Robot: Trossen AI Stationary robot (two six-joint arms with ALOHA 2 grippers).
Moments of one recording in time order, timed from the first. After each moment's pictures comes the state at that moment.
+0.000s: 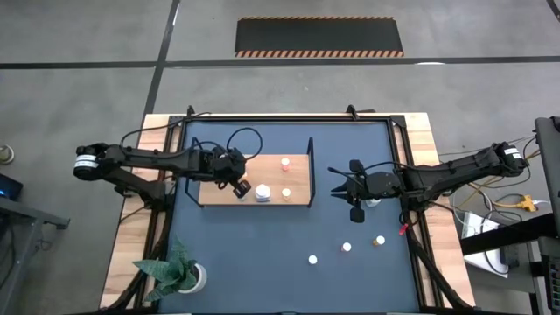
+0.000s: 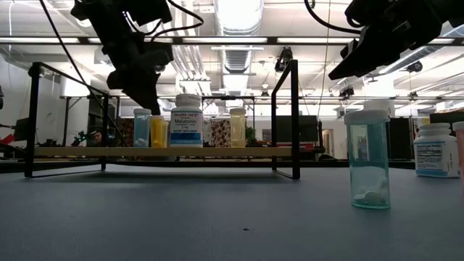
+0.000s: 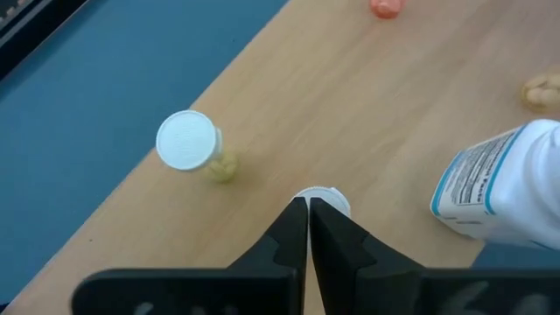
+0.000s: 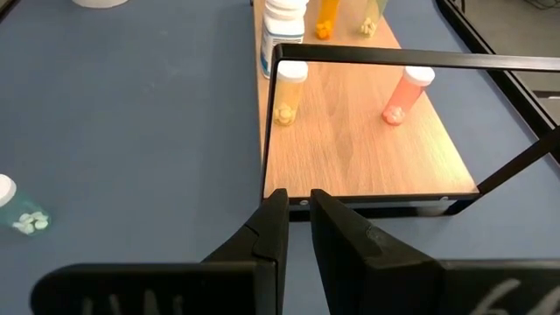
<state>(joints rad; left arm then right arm) 0.08 1.27 0.89 -0.66 -0.33 -0.52 0.17 0.95 0.55 -0.17 0.21 0.04</state>
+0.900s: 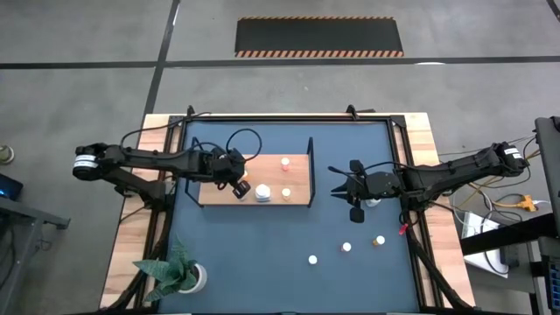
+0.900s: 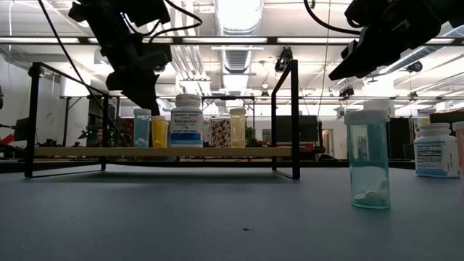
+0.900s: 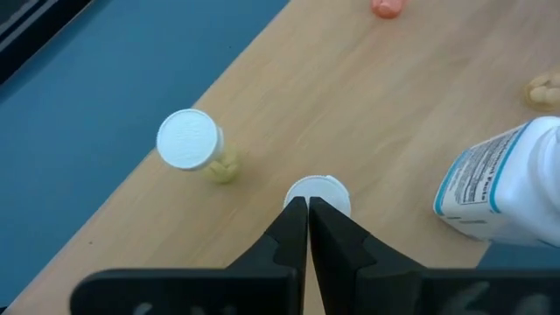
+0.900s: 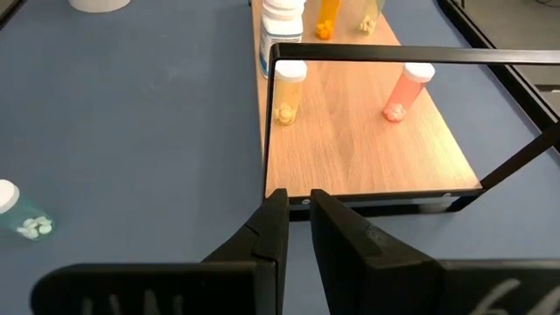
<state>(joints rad) 0.08 1.27 0.87 -0.64 -0.34 -0.52 0.17 0.95 0.55 -0.17 0.21 0.07</state>
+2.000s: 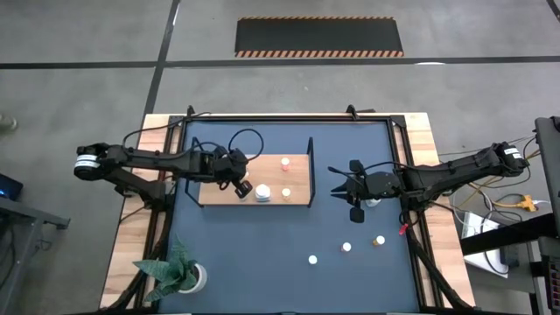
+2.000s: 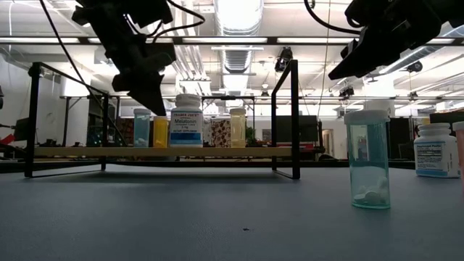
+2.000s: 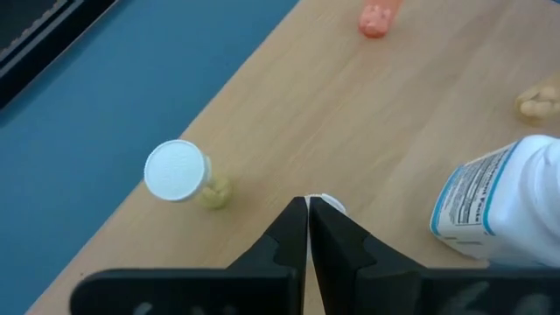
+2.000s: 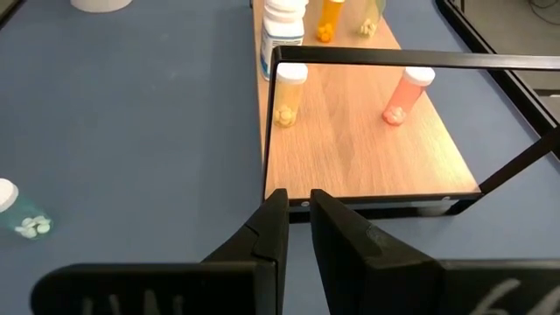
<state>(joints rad) 0.08 1.28 0.86 -0.57 -0.35 -0.47 0.17 0.95 0.55 -0.17 0.21 0.05</state>
